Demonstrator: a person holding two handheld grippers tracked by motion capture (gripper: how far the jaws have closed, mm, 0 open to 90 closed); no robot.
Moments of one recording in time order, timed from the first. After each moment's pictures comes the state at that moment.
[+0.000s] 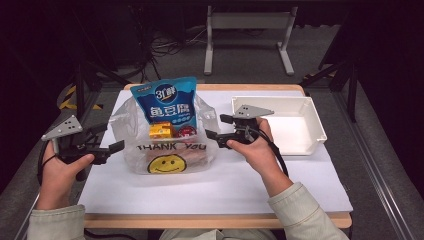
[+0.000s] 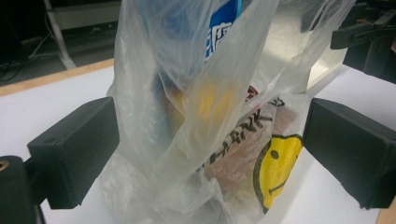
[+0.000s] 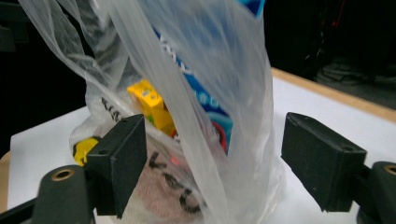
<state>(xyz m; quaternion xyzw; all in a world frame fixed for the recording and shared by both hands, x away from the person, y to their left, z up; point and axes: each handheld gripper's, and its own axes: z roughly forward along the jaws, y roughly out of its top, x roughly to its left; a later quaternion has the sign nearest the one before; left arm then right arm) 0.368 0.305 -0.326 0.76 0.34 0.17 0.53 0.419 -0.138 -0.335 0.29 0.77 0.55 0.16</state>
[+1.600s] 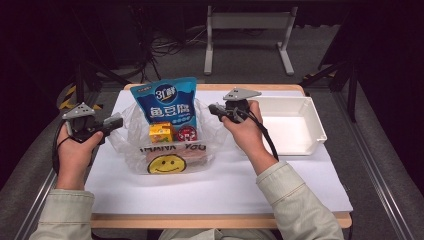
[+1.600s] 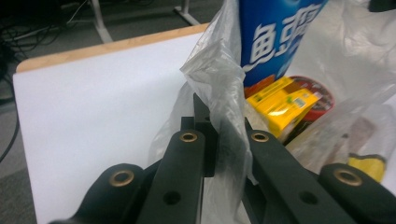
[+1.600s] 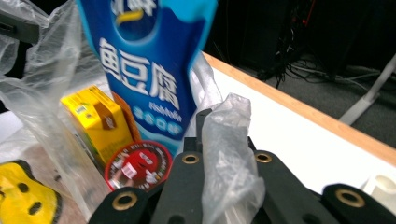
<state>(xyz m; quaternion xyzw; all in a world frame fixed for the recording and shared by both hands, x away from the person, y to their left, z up) 0.422 0.307 -0.346 0.75 0.43 0.17 0.47 0.469 -0.125 -0.331 0.31 0.79 0.50 0.20</state>
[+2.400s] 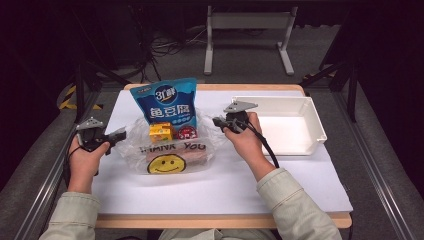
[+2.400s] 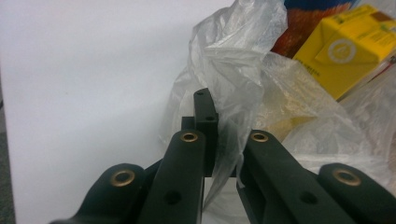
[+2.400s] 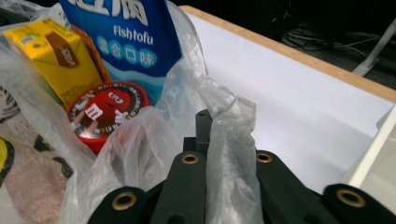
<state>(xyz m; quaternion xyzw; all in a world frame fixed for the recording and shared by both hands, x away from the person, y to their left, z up) 0.434 0.313 -0.412 0.75 0.47 0.14 0.44 0.472 -0.130 -0.377 0.33 0.81 0.45 0.19</state>
